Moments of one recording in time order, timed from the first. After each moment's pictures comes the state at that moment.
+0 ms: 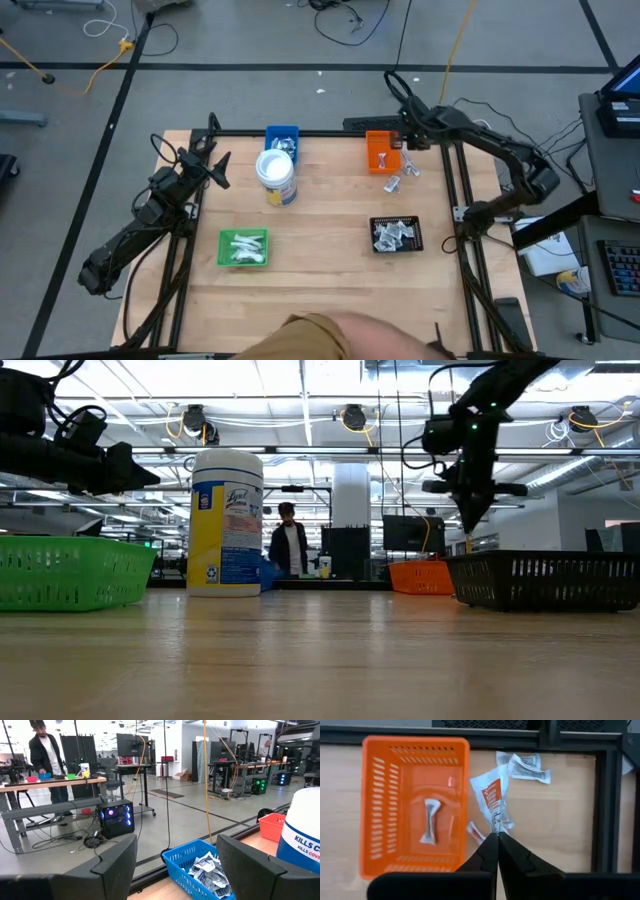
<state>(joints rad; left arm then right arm) 0.83 0.01 0.02 0.06 -0.11 0.04 -0.84 1.46 1.12 -0.91 0.18 0.67</state>
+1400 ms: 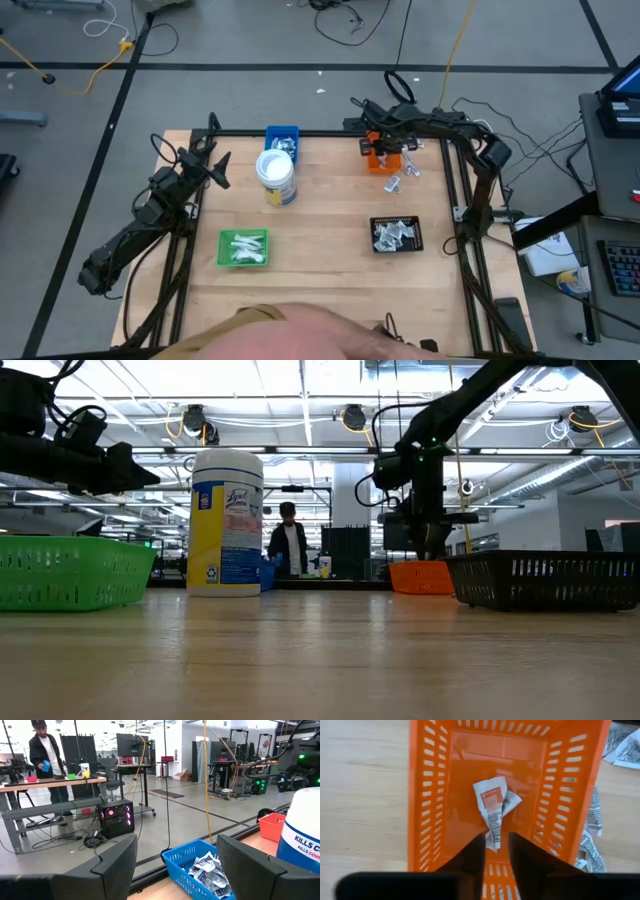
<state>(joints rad) 0.83 0.01 0.02 0.06 -0.11 0.04 -0.73 1.87 1.40 -0.98 0.10 0.73</state>
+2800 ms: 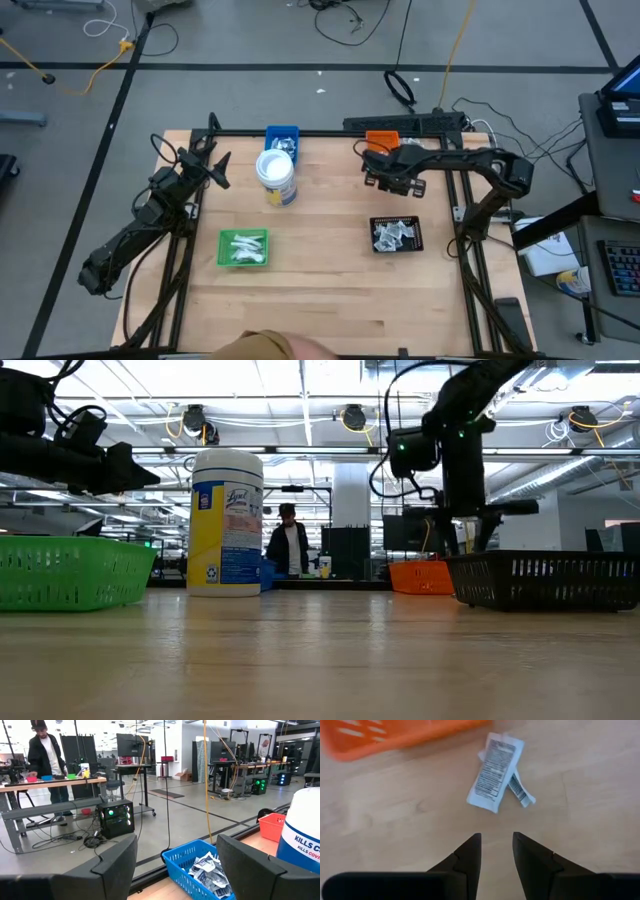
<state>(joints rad) 0.83 0.01 0.02 0.06 -0.11 0.04 -0.40 1.64 1.07 -0.99 0.13 1.45</state>
